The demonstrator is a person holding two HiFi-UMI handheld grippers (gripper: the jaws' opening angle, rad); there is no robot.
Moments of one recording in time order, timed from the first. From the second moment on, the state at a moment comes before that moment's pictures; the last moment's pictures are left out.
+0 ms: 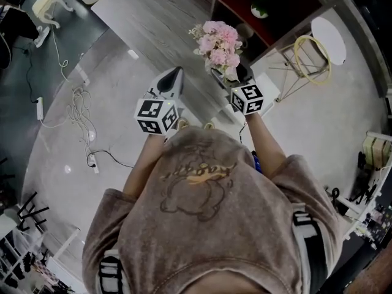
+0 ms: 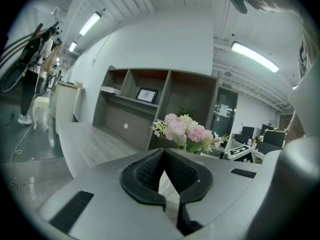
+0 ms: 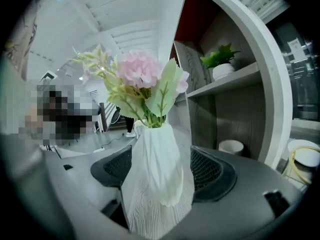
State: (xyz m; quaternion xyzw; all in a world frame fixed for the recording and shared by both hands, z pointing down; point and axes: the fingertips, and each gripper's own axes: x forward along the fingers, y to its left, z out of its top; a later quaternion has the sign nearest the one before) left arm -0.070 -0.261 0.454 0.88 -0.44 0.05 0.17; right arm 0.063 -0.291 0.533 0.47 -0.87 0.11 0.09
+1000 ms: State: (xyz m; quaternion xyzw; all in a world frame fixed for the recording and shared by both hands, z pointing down) left arm -0.041 -0.252 0.440 0.91 -0.39 0.05 0.12; right arm 0.106 -0.199 0.449 0.52 -0.85 0.10 0.01
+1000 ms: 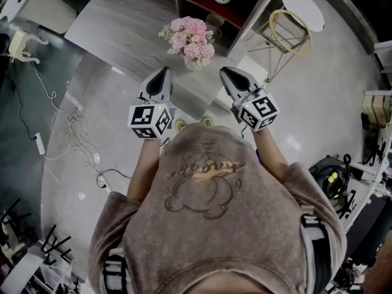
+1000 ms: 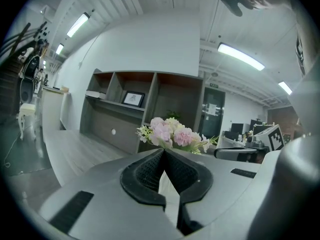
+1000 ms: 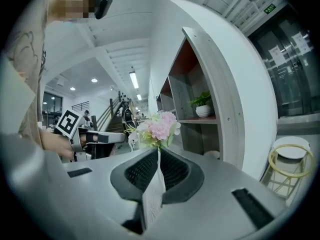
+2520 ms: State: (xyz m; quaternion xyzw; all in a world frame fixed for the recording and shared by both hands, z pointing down) left arm -0.059 -0.241 0.441 0.92 -0.38 0.03 0.11; right arm 0.101 -0.205 0.441 0.54 -0.84 0.08 0.02
